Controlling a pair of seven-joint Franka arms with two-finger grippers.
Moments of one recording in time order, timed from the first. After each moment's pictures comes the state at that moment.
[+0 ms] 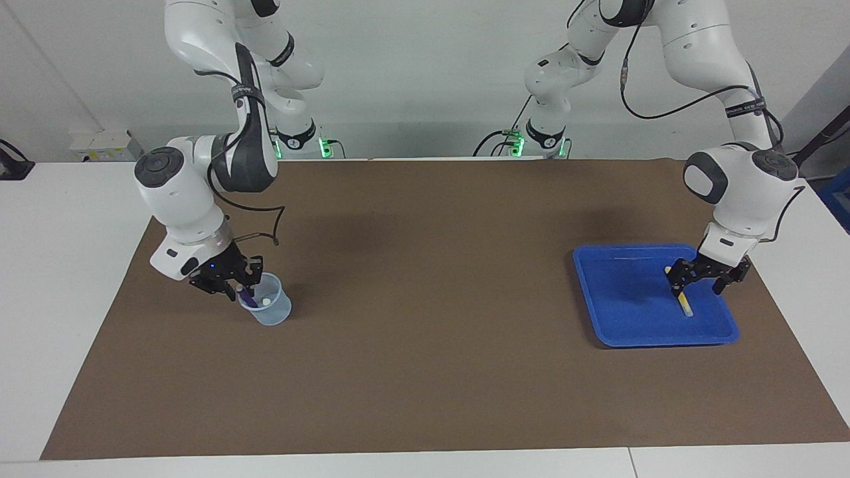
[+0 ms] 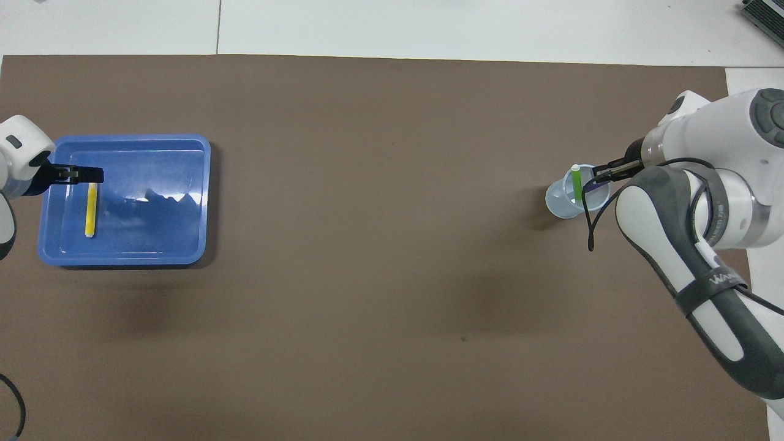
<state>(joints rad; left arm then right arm) 0.42 0.31 -0.24 -1.91 0.10 2.43 0.20 -0.07 0.26 0.07 -1.83 -0.01 2.18 -0.22</state>
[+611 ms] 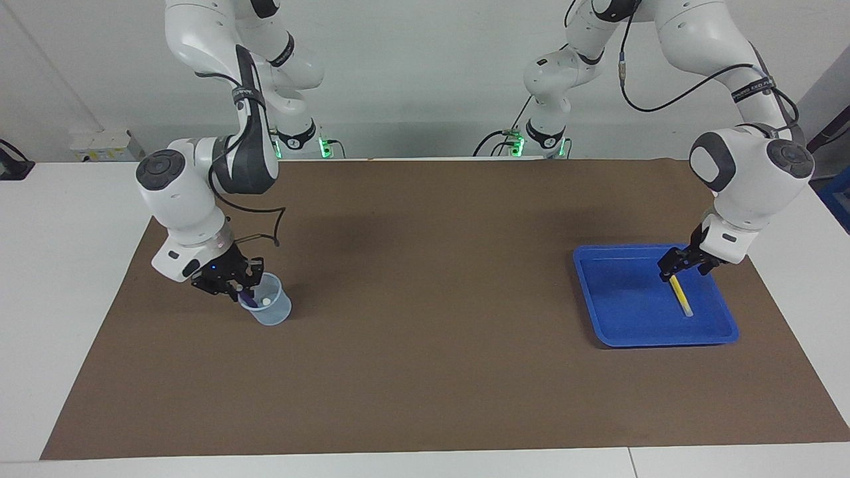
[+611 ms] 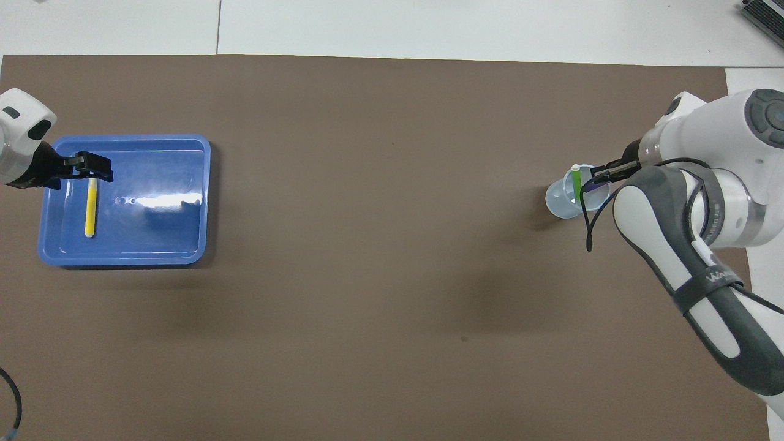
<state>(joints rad) 0.35 0.27 -0.25 -1.75 0.07 2.05 -0.03 -0.07 0.28 0.07 -1.83 -0.01 2.18 -0.22</state>
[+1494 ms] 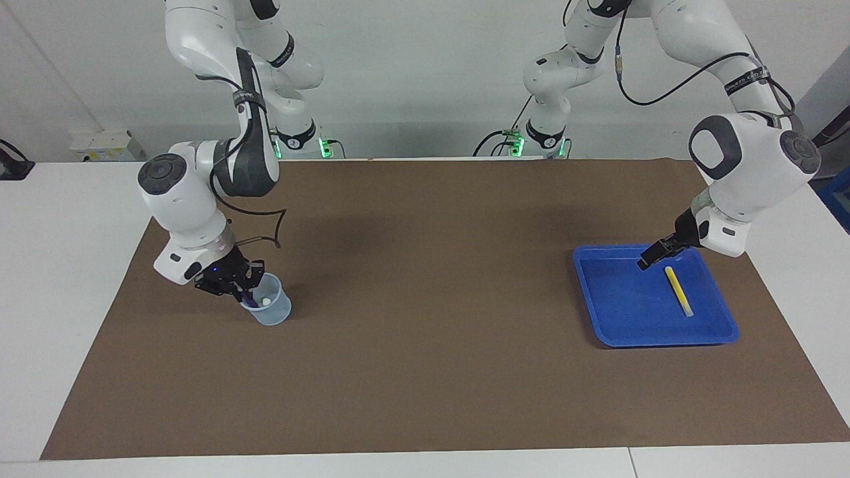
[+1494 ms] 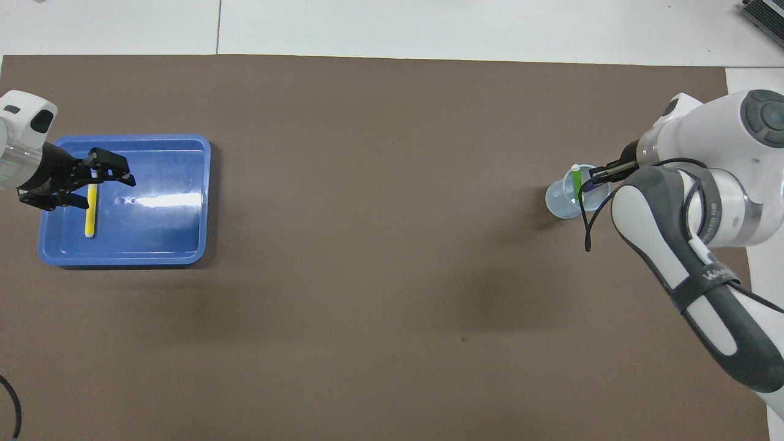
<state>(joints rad) 0.32 0.24 -0.26 -1.74 -0.09 1.91 -0.27 -0.07 0.28 0.07 -1.83 -0.01 2.18 -0.22</state>
